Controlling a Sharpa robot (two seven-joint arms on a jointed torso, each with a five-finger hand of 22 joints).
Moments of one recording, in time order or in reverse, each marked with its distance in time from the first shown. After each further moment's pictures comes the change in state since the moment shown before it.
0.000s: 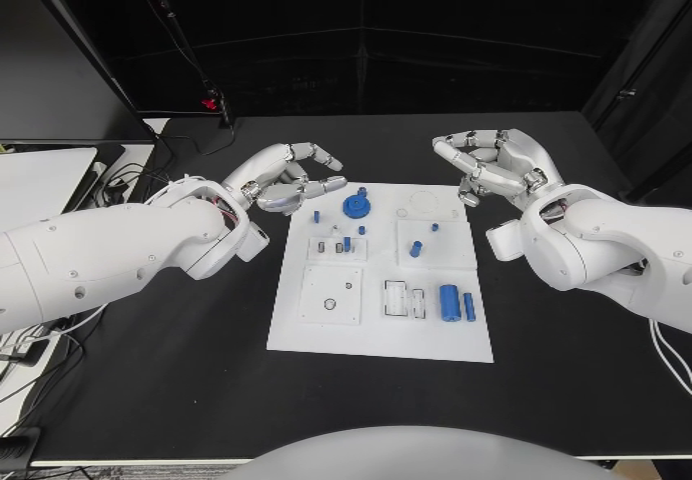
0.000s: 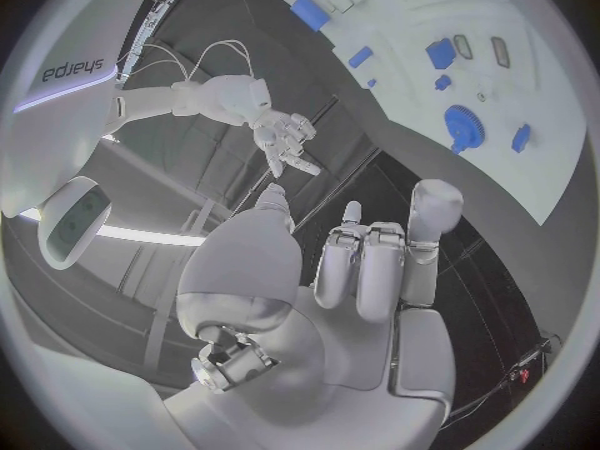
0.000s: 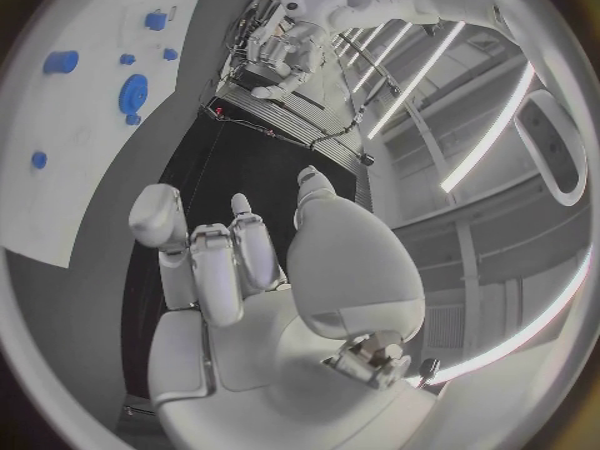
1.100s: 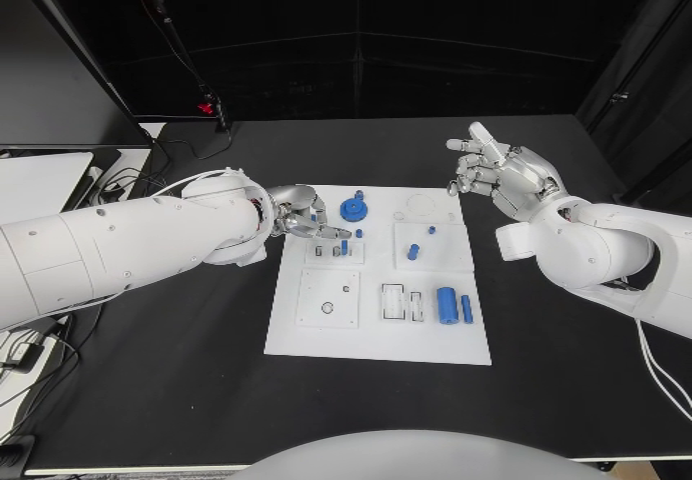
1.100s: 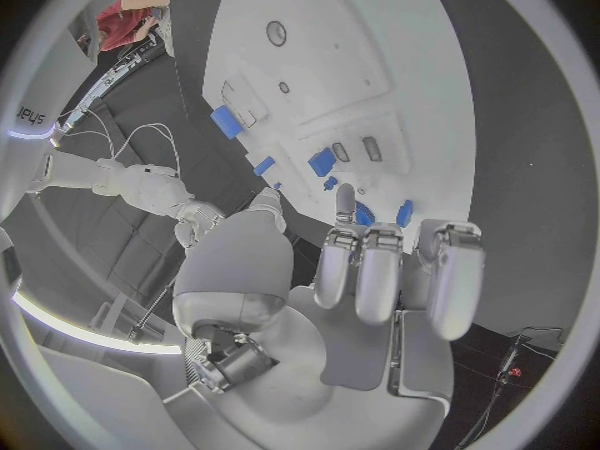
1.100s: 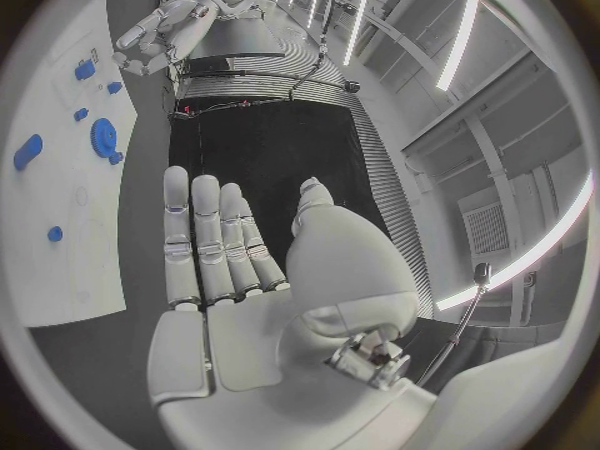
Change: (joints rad) left arm 0.021 0.145 -0.002 -0.109 -0.332 0.351 -0.558; left_hand -0.105 -0.004 0.042 0.000 -0.015 0.179 -0.021 0.240 0.298 0.005 -0.042 0.000 0.000 0.004 -0.028 0.004 0.004 -0.092 0.285 -0.006 0.318 0.202; right arm -0.015 -0.021 -0.011 -0.051 0.440 0.230 0.114; right_hand -0.036 0.074 -0.086 0.001 0.002 -0.109 0.007 0.165 0.018 -0.543 0.027 -0.442 -0.469 -0.562 0.028 -0.513 -0.400 0.056 -0.337 0.030 -0.421 -0.221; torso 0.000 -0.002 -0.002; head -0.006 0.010
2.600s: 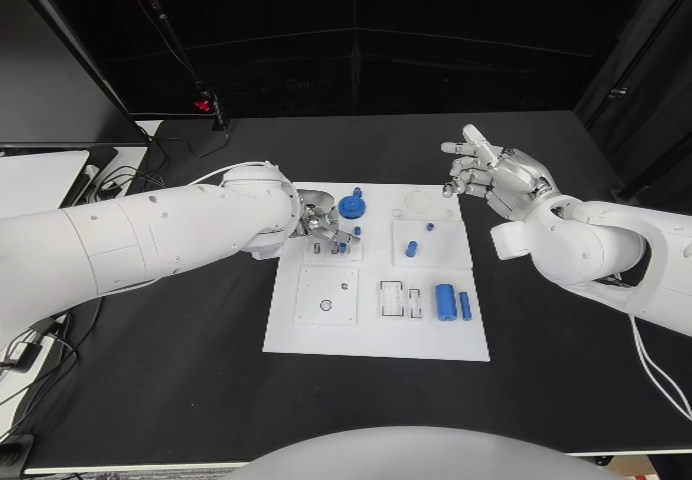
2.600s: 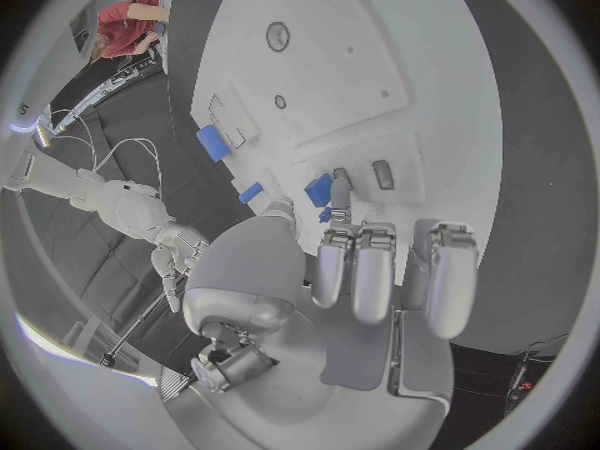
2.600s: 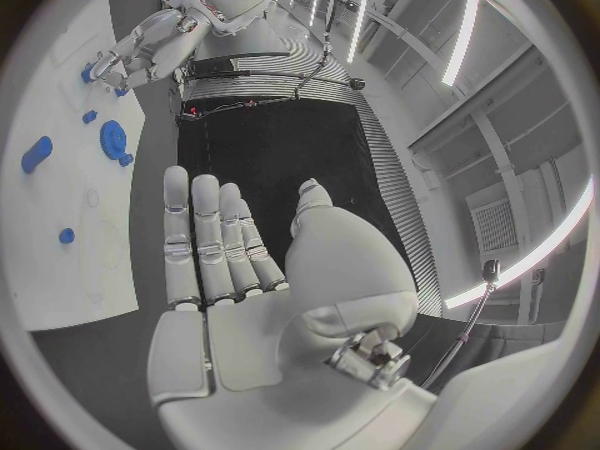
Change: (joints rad) left arm -0.005 0.152 0.000 -0.124 0.000 0.172 -0.104; left_hand 0.080 0.135 -0.032 -0.001 0.097 0.111 -0.050 -0.108 0.101 0.000 -0.042 0.000 0.000 -0.002 -0.052 0.000 0.000 0.000 -0.001 -0.046 0.000 0.000; right arm -0.009 0.013 -0.001 -0.020 0.010 0.010 -0.031; right_hand 0.003 0.013 -0.005 0.000 0.000 -0.013 0.001 0.014 0.000 -0.011 0.003 0.000 -0.034 -0.011 0.004 0.004 -0.023 0.000 0.000 0.000 -0.008 -0.011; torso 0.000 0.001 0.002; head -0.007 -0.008
